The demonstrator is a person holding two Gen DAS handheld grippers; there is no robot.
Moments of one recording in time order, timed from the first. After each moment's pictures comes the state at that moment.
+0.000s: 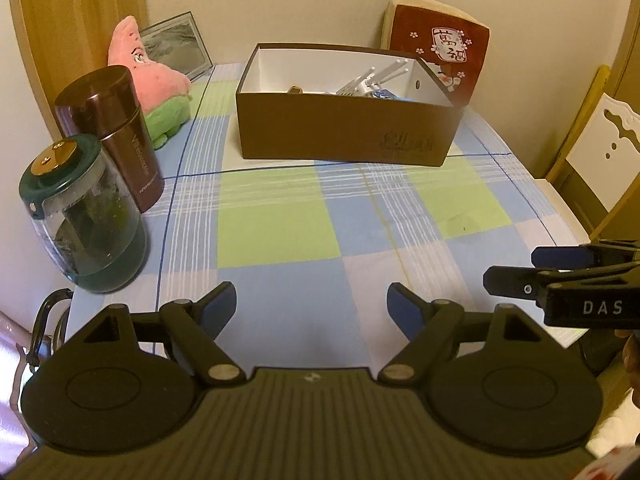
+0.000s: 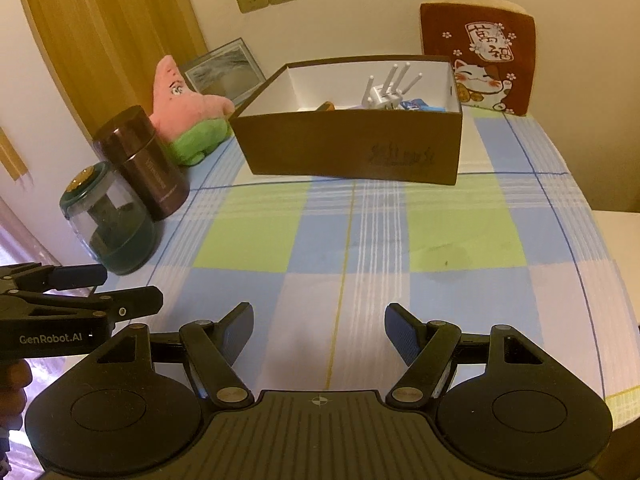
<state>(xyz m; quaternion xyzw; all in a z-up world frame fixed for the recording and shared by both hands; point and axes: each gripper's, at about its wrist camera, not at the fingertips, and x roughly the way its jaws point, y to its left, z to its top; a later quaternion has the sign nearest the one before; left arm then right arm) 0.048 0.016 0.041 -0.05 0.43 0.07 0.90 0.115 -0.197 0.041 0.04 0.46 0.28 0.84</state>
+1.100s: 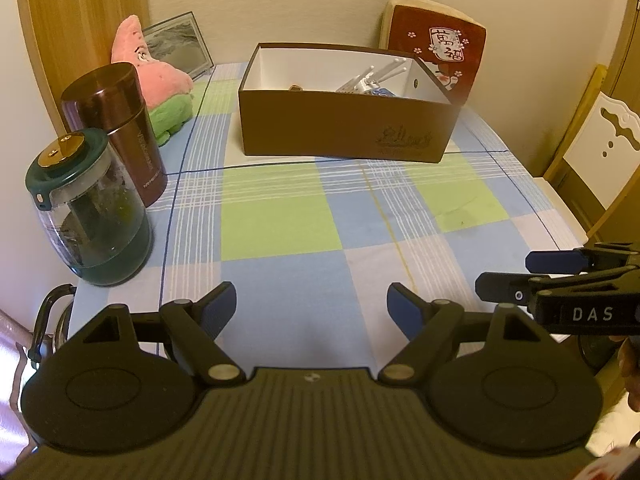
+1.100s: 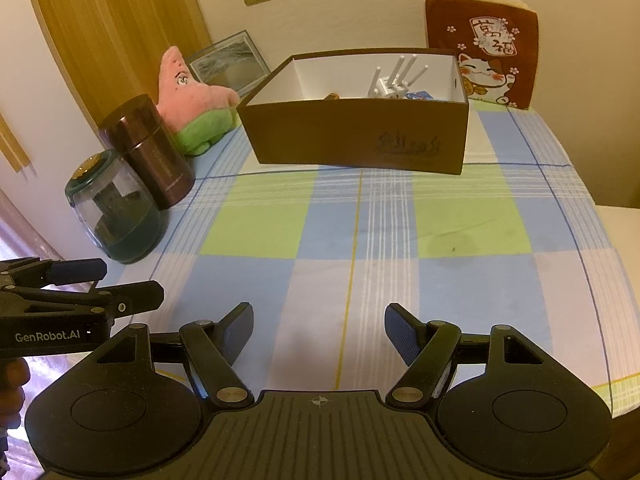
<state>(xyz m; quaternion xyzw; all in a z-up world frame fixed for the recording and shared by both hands) 0.038 0.017 0.044 -0.06 0.43 0.06 0.90 0.106 -0.189 0.038 0.03 0.47 0.28 0.84</state>
